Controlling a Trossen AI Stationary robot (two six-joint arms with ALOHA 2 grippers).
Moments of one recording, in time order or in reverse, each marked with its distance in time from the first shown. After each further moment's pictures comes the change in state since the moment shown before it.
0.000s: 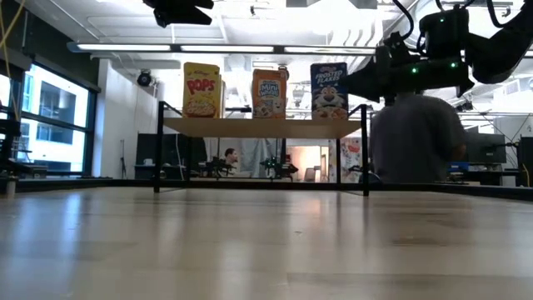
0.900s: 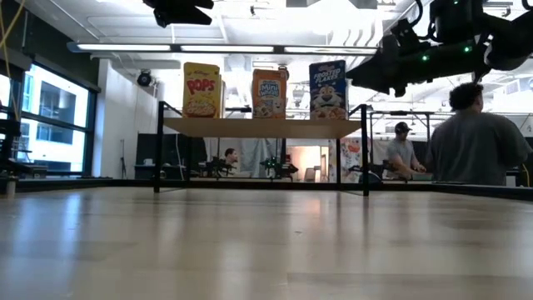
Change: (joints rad) left arm 0.000 0.000 0.000 0.000 0.000 0.000; right arm 0.118 -0.180 0.000 -0.212 0.164 -0.034
